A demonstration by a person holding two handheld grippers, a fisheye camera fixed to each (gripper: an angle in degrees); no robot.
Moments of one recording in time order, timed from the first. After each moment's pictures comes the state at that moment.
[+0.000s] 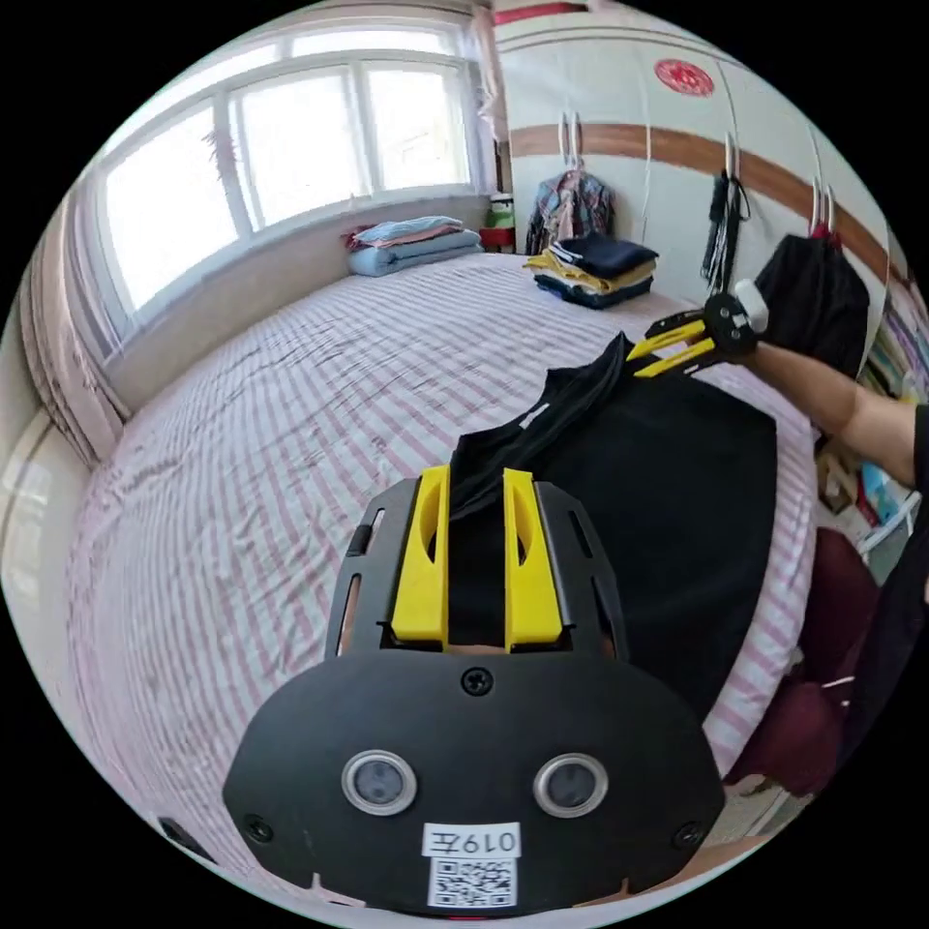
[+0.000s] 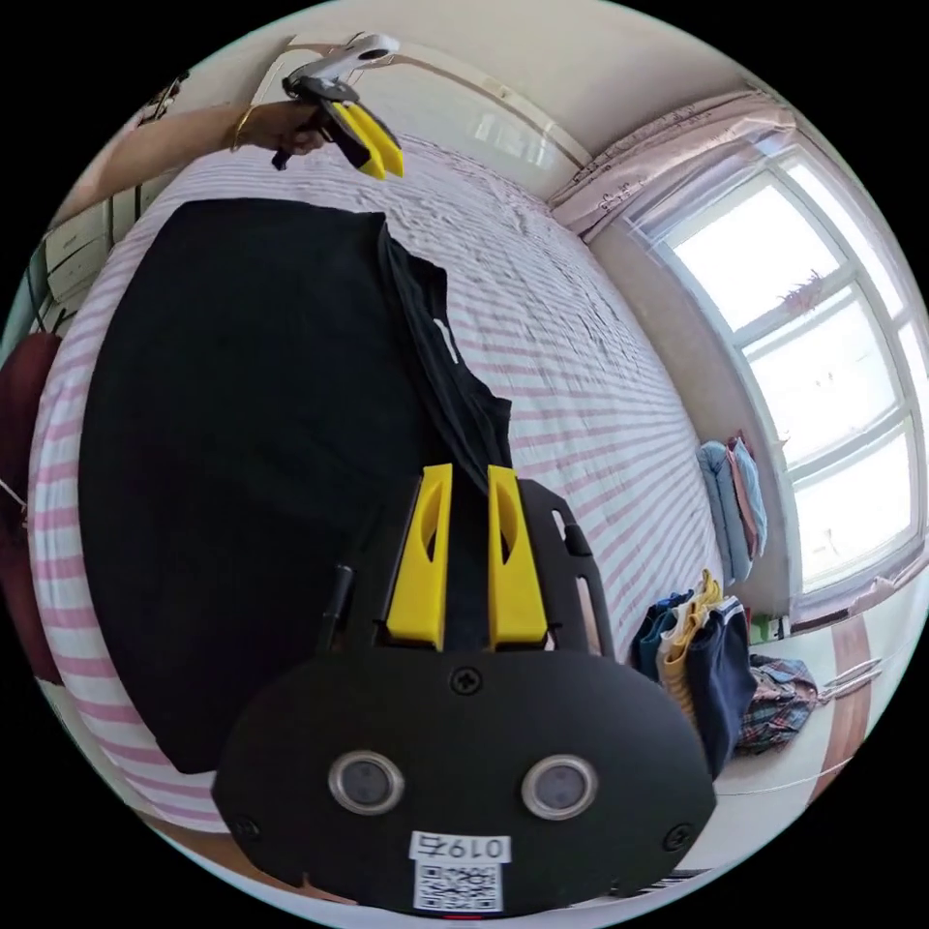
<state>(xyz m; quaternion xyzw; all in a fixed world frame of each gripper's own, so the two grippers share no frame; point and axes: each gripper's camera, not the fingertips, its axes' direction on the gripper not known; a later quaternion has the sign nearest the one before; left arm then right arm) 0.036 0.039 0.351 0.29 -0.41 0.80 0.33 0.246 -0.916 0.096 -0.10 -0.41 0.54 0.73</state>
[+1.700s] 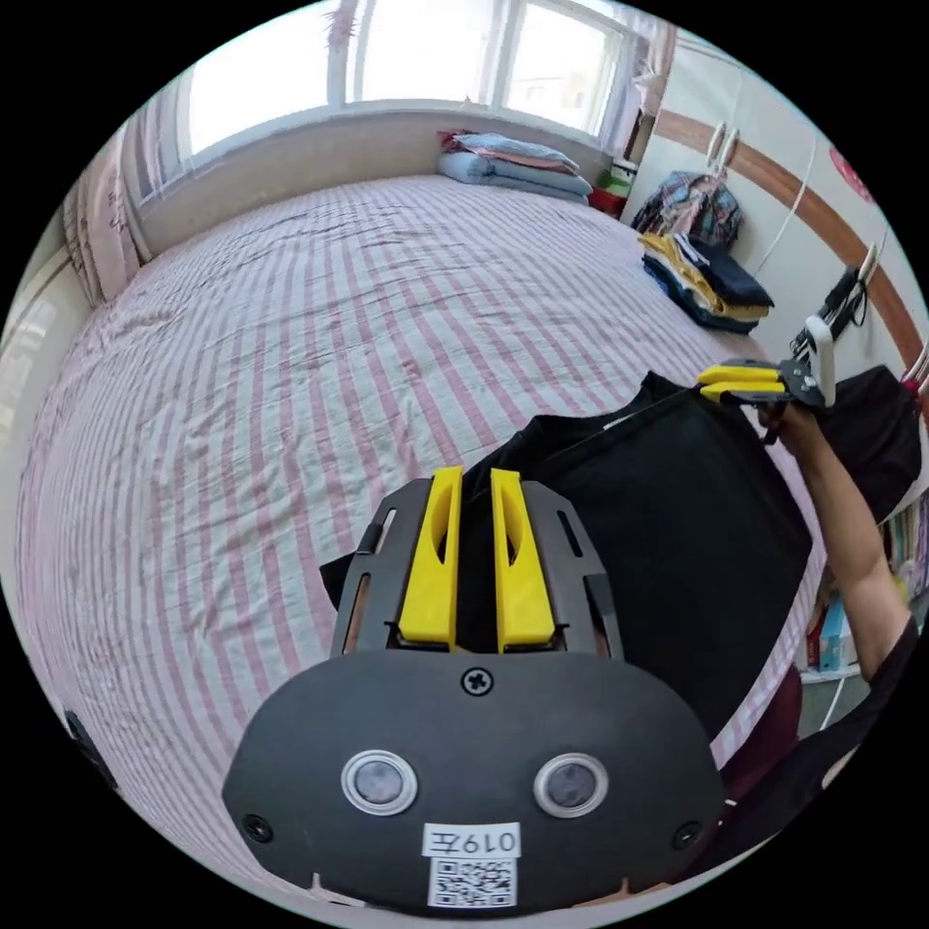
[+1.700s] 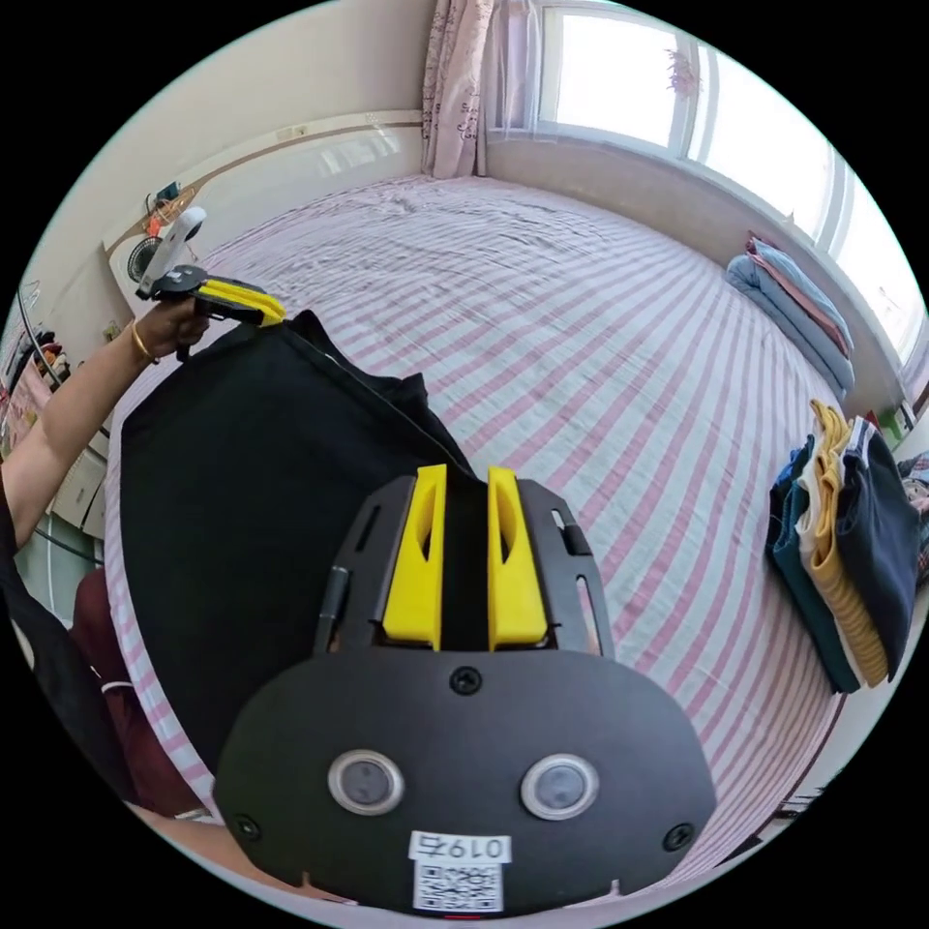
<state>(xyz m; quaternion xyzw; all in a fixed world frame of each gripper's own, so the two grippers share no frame) -0.022 -0.016 0.351 0.31 -0.35 0.69 0.56 0.149 -0.807 0.080 -0.13 -0.47 0.74 0.45</state>
